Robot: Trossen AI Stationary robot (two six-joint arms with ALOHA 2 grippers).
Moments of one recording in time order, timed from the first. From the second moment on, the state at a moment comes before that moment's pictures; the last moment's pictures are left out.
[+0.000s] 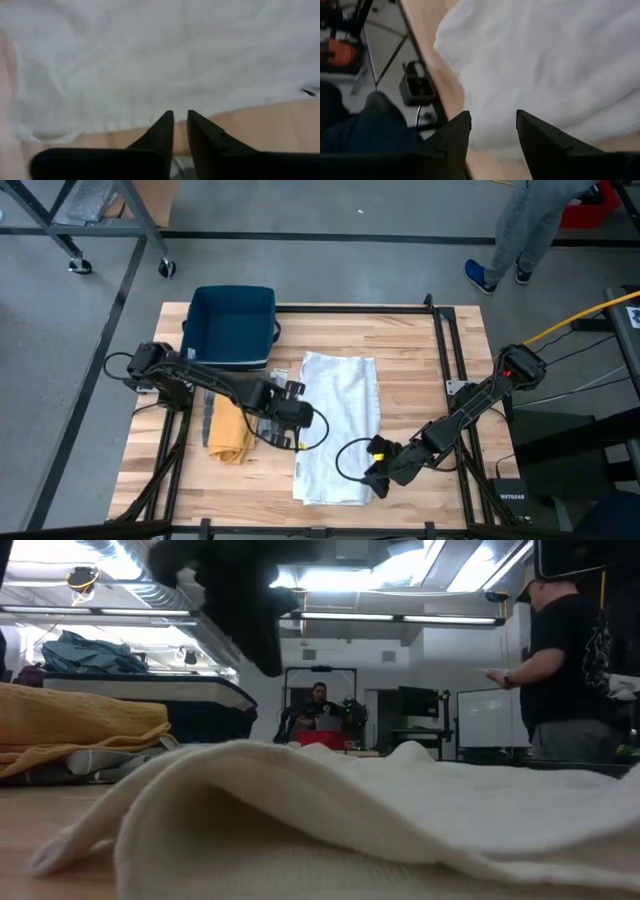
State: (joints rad) left arm -0.24 1.71 1.33 -0.76 -0.24 0.07; right arm 0.70 1.55 0.83 -0.06 0.18 1.34
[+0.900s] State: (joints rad) left arm -0.53 1.87 1.33 -0.66 -0.25 0.33; right arm 0.70 1.55 0.83 -0.06 -0.08 0.94
